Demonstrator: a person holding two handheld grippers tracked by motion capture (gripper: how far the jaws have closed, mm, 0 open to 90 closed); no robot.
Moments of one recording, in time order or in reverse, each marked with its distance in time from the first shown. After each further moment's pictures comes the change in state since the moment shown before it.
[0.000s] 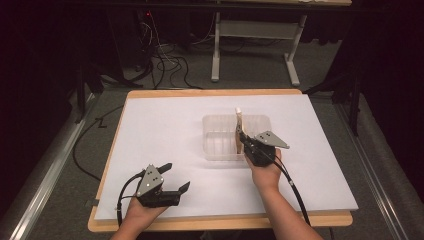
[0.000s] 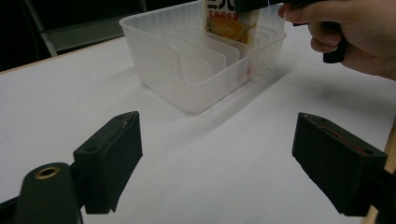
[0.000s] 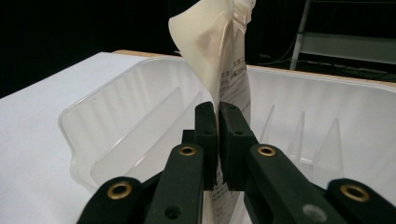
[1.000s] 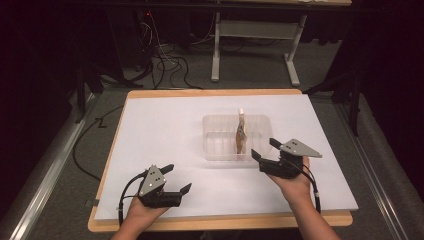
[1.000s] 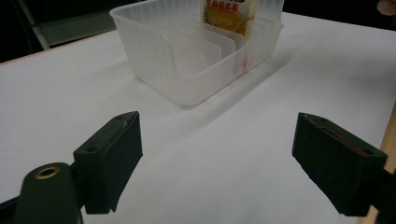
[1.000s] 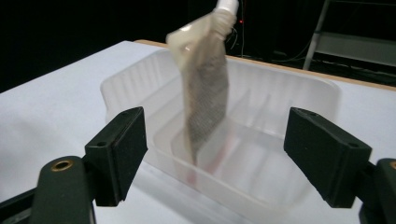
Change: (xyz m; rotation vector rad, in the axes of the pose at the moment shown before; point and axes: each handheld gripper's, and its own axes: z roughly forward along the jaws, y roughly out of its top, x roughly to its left) left arm -0.002 -0.002 0.004 0.028 -0.017 0.007; right arm -0.030 0.007 -0.076 0.033 0.086 -0.057
